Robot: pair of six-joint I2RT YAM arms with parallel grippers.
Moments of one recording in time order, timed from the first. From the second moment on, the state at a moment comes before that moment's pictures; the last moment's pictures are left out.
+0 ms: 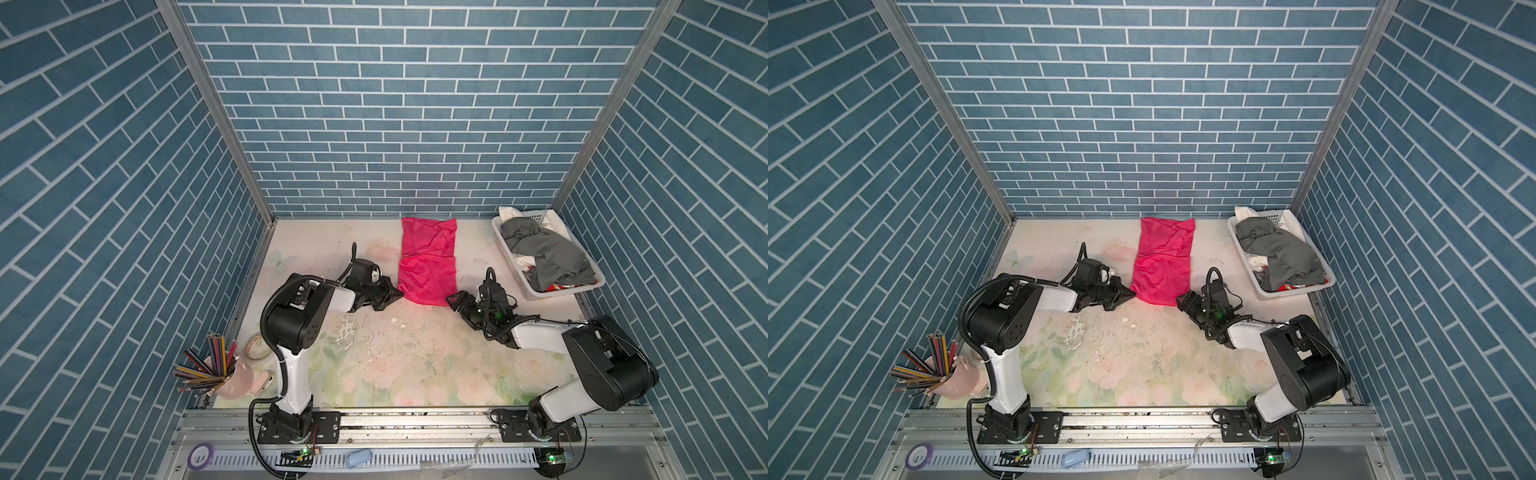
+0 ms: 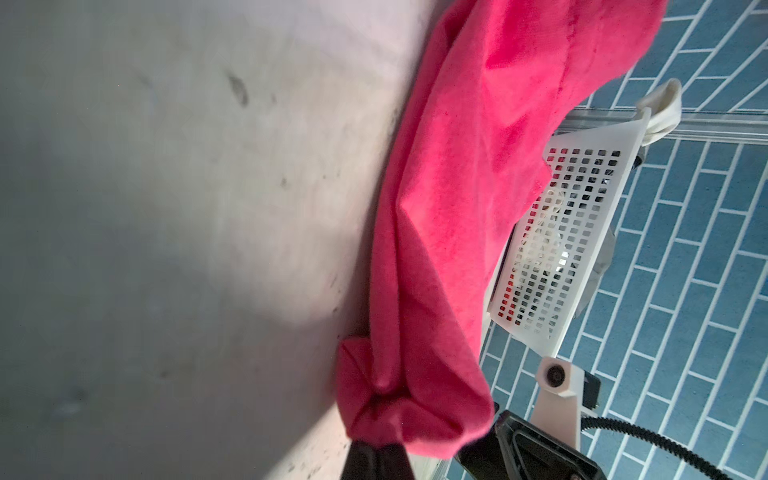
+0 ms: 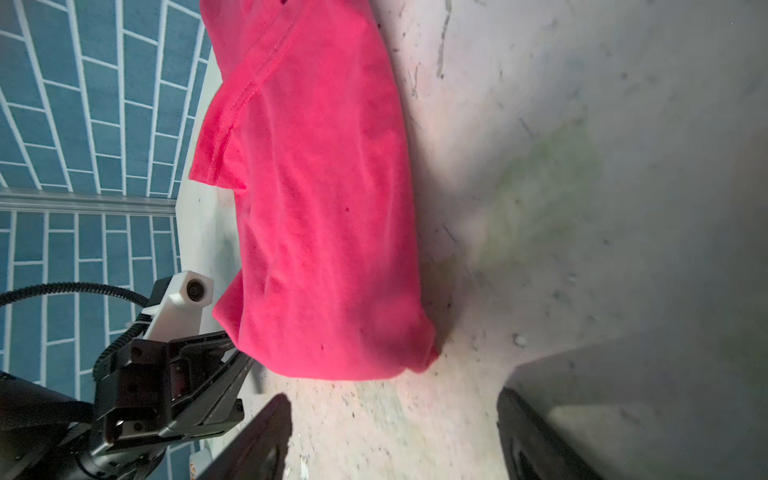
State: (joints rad) left arm -0.39 1.97 0.93 0.31 0.65 -1.14; right arm 0.50 1.51 0.49 0.34 -0.19 1.10
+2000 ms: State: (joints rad) left arm -0.39 1.34 0.51 0.32 0.68 -1.27; right arm 0.69 1.24 0.56 0.10 0.15 1.24
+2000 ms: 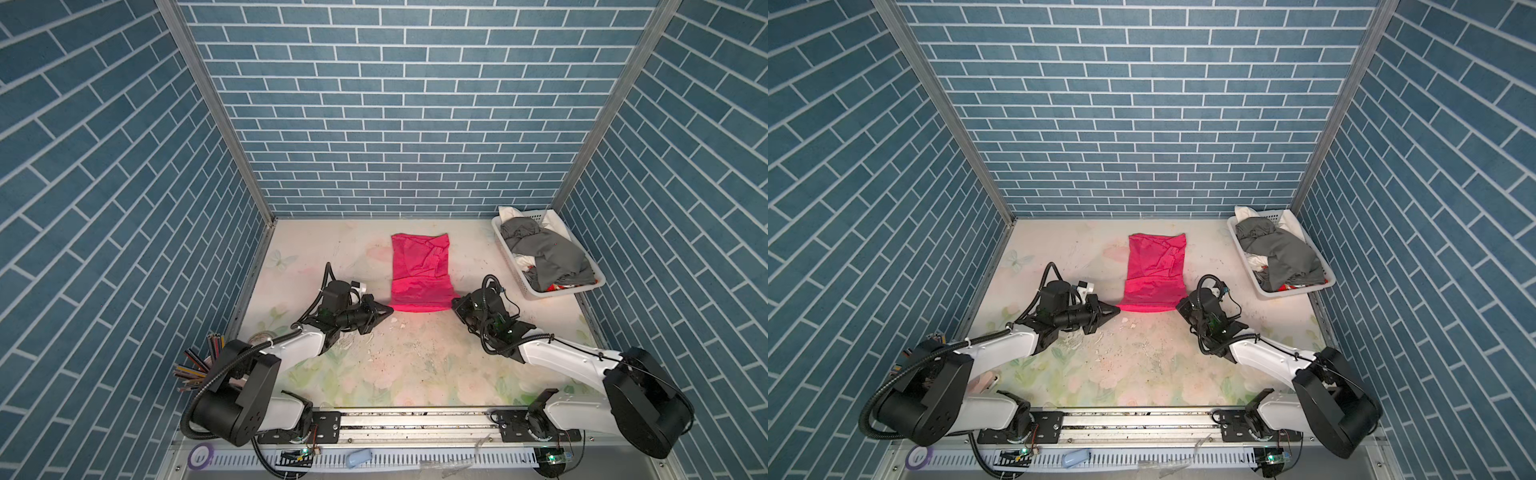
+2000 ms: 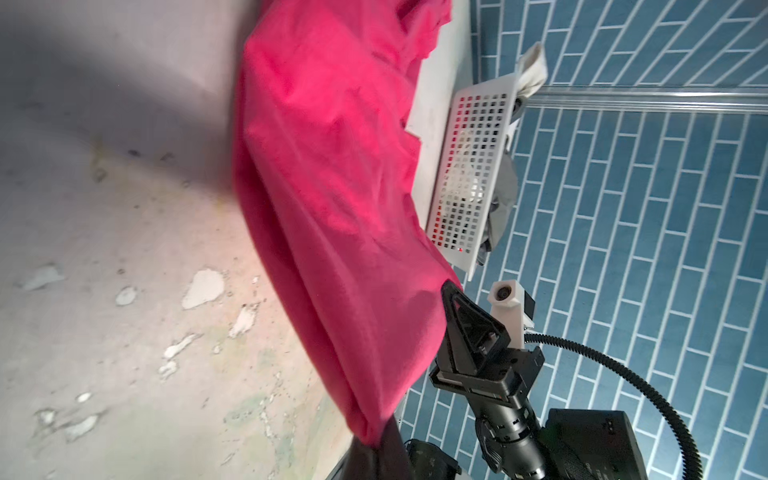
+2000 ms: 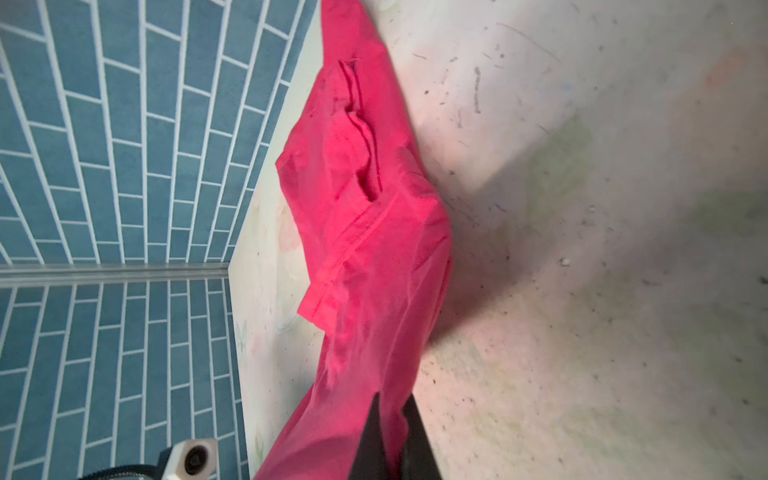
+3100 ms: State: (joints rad) left arm -0.23 2.30 1.83 -0.21 0.68 -0.90; right arm 0.31 2.09 1.62 -0.18 -0.43 0.70
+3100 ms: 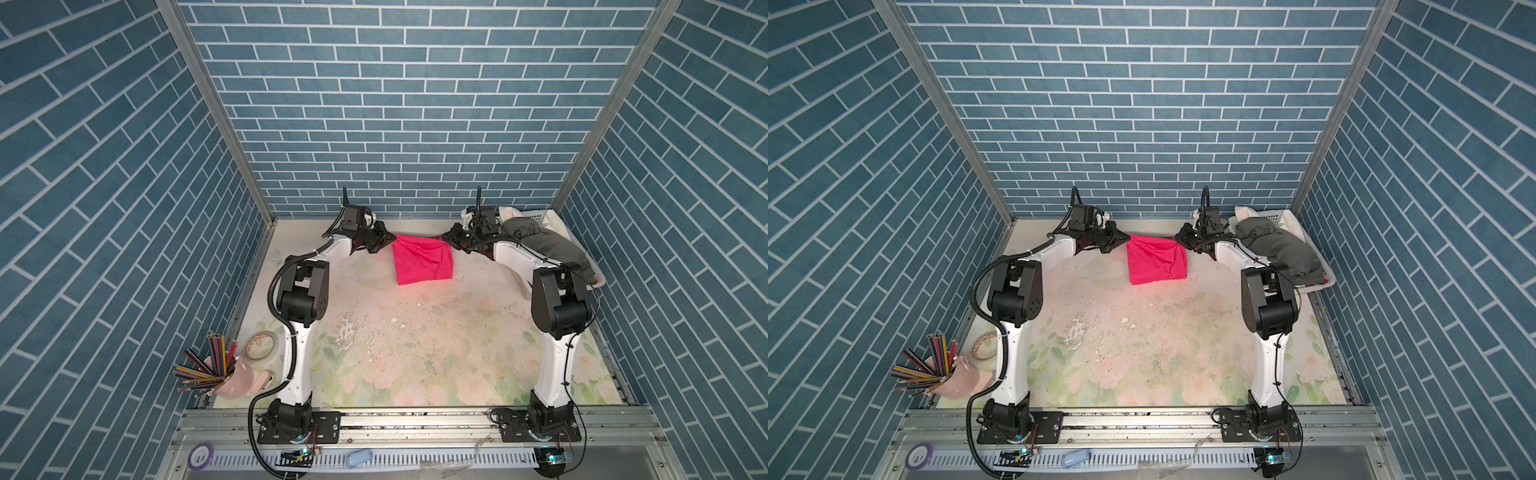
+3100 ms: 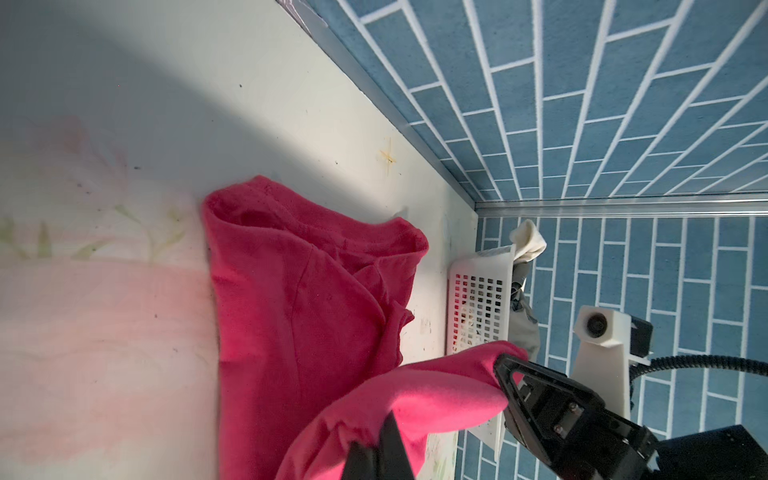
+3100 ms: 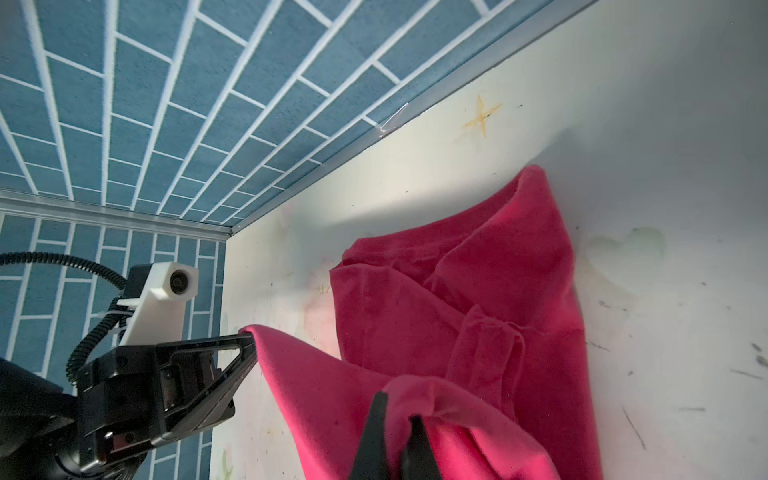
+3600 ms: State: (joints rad) left arm -0.23 2.52 2.09 -0.34 0.66 -0.85; right arm 0.28 2.26 1.75 -0.20 -0.50 0.67
